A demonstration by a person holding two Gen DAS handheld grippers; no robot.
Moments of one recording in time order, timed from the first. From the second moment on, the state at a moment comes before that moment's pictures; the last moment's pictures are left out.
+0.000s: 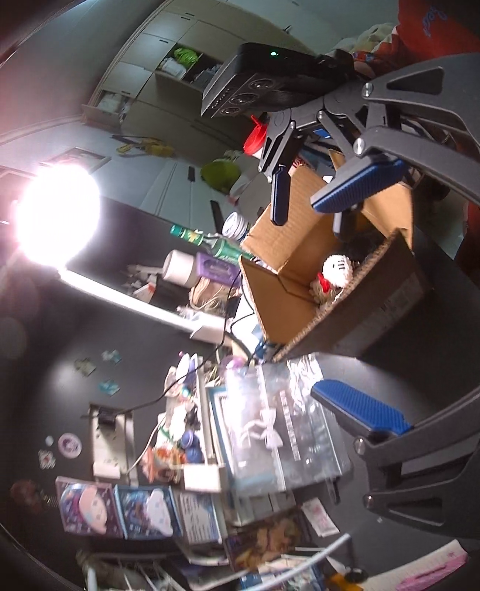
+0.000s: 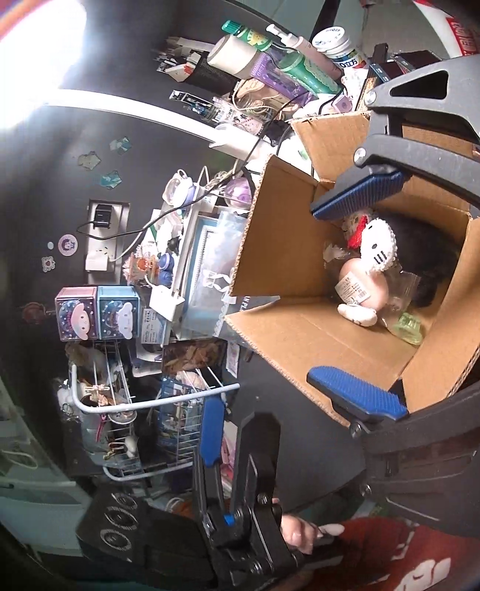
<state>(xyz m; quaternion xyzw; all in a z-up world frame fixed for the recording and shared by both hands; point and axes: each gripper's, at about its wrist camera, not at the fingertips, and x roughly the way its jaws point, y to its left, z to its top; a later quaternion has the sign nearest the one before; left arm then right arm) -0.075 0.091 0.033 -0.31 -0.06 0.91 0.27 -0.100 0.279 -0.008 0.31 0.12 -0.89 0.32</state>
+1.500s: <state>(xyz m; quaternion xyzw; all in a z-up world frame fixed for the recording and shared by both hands) -0.044 0.067 0.025 -0.26 -0.05 0.96 0.08 -0.095 0.308 0.006 0.23 0.05 -0.89 0.40</state>
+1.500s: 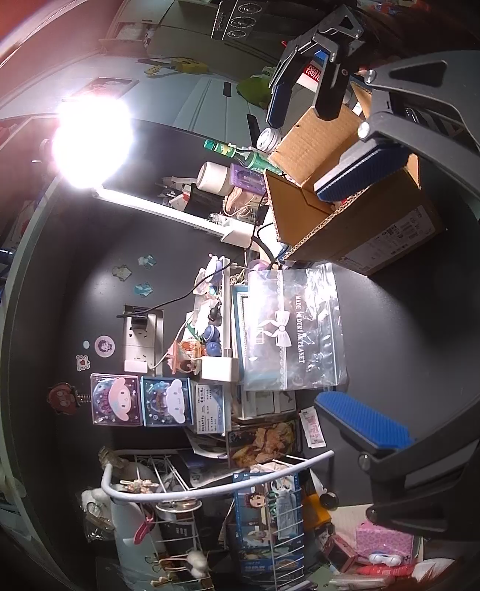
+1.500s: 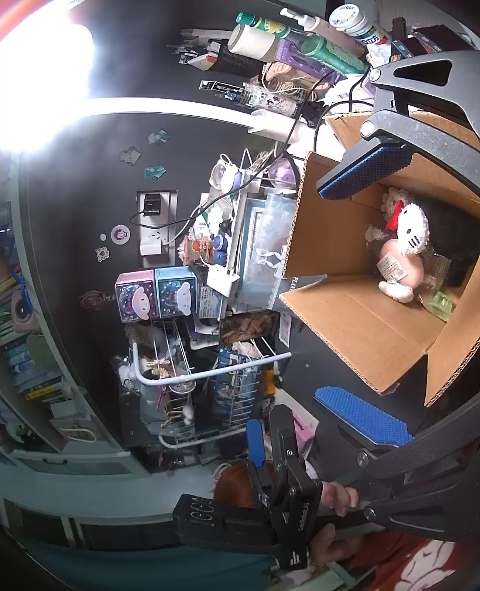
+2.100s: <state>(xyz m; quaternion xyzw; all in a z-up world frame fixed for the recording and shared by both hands) -0.043 0.060 0.023 -0.26 -0.05 0.96 0.07 -0.094 0.306 -0.001 0.22 0.01 -0.88 0.42</state>
